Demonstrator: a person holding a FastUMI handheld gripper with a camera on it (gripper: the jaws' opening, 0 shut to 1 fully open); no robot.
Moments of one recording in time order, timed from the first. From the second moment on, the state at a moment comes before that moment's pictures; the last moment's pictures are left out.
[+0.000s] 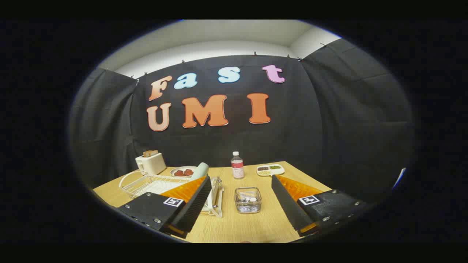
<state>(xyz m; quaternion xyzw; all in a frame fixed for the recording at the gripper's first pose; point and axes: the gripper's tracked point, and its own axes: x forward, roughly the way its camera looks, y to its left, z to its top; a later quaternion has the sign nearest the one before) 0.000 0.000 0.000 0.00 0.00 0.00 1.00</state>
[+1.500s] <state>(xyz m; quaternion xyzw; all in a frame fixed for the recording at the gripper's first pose) 0.043 0.061 -0.007 0.00 0.07 0.02 1.00</state>
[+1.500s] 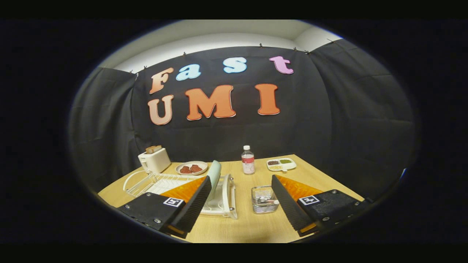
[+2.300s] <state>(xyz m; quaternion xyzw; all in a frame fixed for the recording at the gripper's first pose) 0.150 0.113 -0.069 -0.04 0.18 -0.04 0.98</state>
